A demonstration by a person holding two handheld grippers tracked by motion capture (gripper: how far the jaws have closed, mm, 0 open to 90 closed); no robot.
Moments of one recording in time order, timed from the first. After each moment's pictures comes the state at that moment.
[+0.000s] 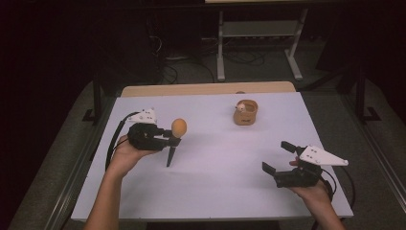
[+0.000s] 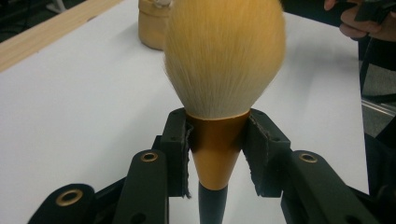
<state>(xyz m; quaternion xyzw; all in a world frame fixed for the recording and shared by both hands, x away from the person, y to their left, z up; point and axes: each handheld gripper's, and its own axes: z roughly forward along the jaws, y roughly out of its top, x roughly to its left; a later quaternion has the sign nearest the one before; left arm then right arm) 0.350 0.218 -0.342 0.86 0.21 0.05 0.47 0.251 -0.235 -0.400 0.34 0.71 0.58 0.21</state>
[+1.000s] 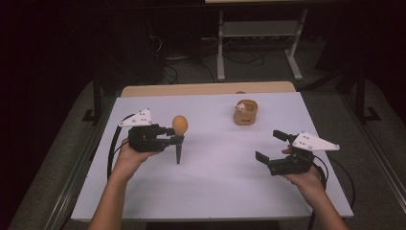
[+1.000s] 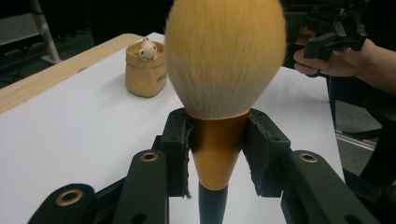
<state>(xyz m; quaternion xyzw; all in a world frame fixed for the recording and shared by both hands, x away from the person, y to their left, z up) 0.339 0.217 -0.341 0.81 0.19 0.06 0.56 0.282 -0.221 -0.385 0.31 0.72 0.59 0.20</state>
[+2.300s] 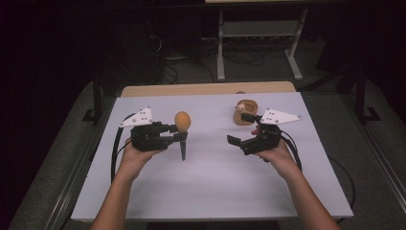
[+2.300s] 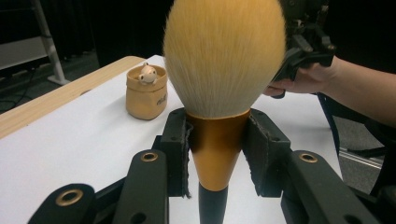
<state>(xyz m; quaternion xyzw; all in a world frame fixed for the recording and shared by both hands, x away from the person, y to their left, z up) 0.337 0.208 -0.337 0.79 0.18 0.07 0.59 0.344 -0.157 -0.369 0.24 0.74 0.62 0.13</state>
